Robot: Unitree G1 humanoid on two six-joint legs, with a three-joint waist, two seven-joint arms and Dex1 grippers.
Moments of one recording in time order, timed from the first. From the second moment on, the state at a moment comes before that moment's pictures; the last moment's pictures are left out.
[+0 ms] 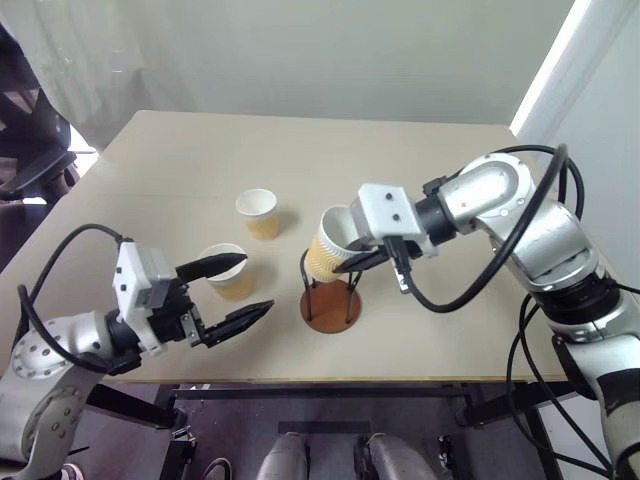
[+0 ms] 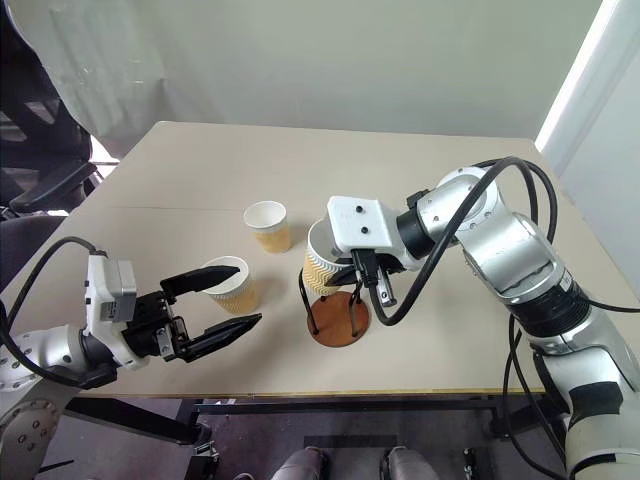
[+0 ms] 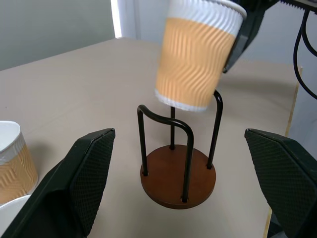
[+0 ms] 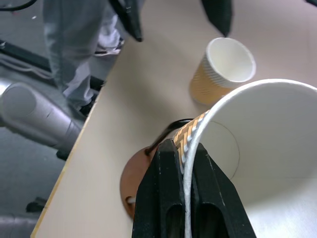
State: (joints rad) left arm 0.07 0.79 0.44 -0.55 -0.79 0.47 -0.90; right arm -1.07 -0.66 0.46 -0.27 0.23 0.64 1.34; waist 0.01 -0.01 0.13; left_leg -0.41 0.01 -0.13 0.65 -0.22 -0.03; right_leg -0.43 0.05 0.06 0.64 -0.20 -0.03
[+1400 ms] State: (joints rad) left arm 0.11 0.77 0.44 -0.59 -0.78 0.47 -0.87; right arm -1.05 -0.62 0.51 -0.19 0.09 0.48 1.39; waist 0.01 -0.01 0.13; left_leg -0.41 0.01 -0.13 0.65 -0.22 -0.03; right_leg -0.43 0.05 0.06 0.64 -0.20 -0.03
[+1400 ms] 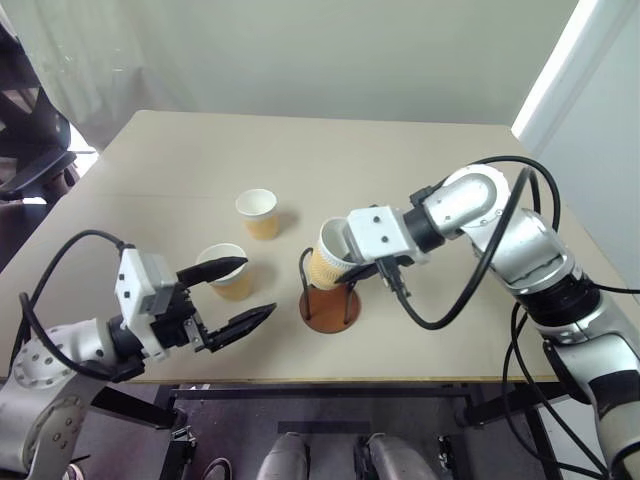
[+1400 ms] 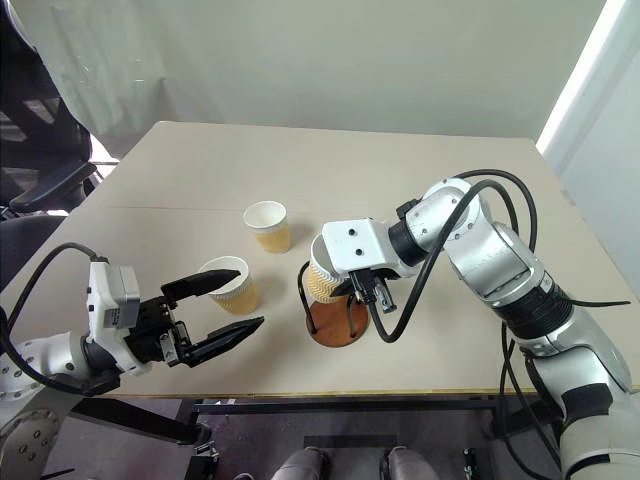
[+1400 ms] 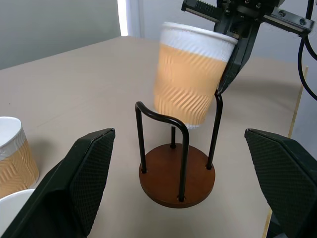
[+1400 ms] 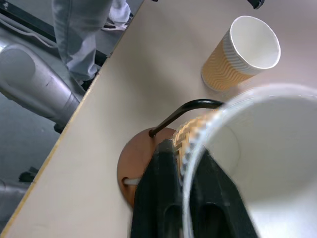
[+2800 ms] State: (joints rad) left arm -0.40 1.03 0.02 -0.03 -0.43 0.42 -1.22; right arm -1.16 -0.73 0.17 -0.02 0.22 0.47 1.24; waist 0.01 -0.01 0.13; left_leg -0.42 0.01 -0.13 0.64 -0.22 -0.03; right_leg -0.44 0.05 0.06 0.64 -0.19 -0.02
